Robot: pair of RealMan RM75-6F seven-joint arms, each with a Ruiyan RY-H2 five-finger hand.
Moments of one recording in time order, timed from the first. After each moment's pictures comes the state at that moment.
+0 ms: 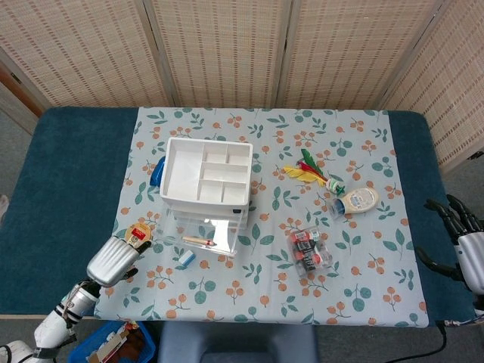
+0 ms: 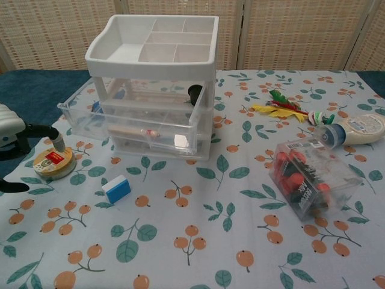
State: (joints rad) left arm -0.45 -1.34 0.07 -1.42 1.68 1.29 0.29; right arm 0.09 -0.99 0.08 -1.58 -1.61 1.58 0.34
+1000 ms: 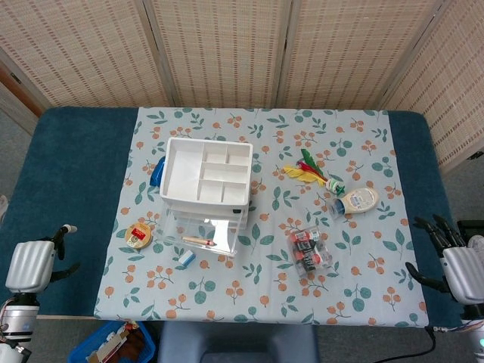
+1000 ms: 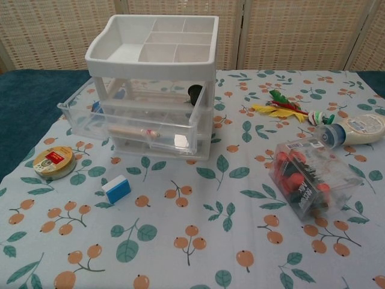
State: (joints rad) left arm -0.21 -1.17 -0.05 -1.69 1.38 1.46 0.24; right arm 0.07 -1.06 0.01 -1.56 -1.58 1.52 0.32
